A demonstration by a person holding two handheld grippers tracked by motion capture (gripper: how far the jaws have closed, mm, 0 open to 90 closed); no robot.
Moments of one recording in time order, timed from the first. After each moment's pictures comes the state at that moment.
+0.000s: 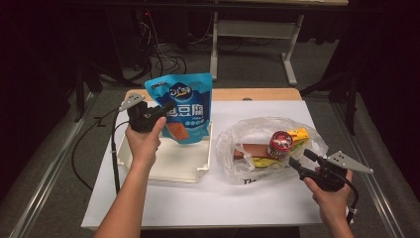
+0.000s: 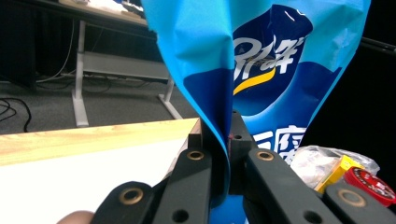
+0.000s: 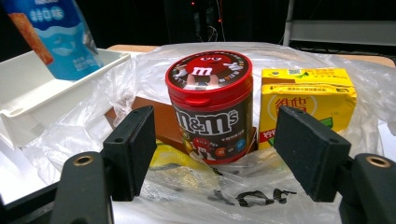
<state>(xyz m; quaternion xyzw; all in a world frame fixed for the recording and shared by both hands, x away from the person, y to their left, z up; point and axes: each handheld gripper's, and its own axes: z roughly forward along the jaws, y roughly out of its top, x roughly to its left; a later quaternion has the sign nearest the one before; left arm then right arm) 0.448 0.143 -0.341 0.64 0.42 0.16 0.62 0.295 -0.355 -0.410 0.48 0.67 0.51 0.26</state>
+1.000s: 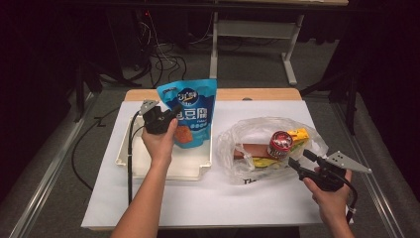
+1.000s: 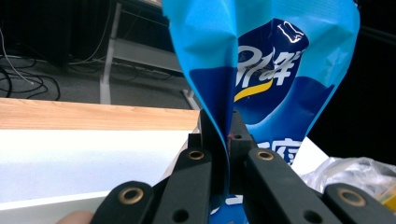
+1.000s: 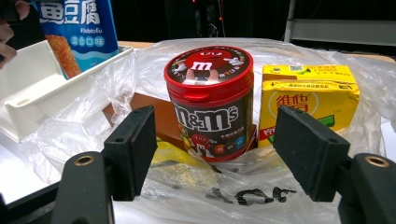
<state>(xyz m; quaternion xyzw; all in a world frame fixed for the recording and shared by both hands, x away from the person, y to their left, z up) 0.470 0.116 -0.384 0.61 0.49 0.17 0.60 0.296 -0.356 -0.413 0.48 0.67 0.51 0.26</state>
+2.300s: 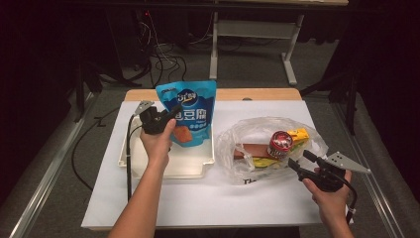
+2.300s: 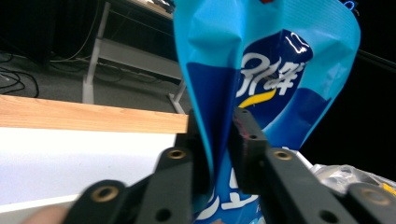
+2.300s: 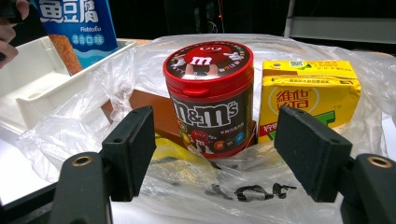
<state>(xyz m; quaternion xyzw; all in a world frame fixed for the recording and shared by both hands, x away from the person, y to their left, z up) 0.474 0.128 -0.391 0.59 0.48 0.14 0.63 0.296 -0.355 -0.415 0.48 0.67 0.50 0.26</state>
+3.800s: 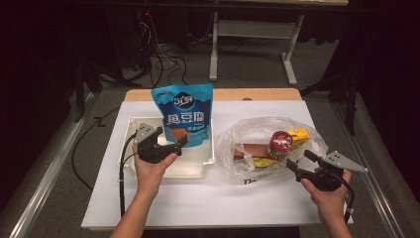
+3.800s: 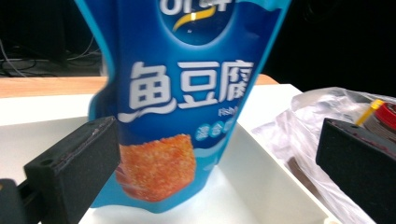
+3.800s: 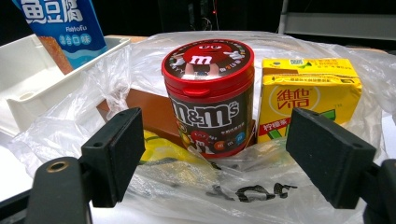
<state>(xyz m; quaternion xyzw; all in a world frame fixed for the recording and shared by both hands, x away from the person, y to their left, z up) 0.390 0.128 -0.393 0.67 0.44 0.18 0.57 0.298 -0.349 -0.413 0.49 0.67 0.49 0.26</state>
